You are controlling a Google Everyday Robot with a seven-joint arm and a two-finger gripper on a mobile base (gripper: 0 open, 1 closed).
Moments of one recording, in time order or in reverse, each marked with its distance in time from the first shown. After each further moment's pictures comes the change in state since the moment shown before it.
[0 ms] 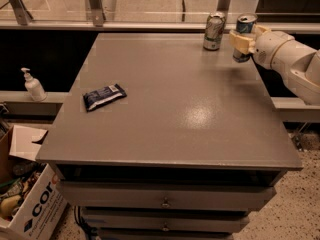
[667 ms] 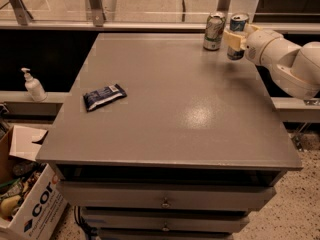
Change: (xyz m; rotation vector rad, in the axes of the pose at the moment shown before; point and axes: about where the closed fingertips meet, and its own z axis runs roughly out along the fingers) arm 0.014 -0.008 0.032 0.040 0.023 0.022
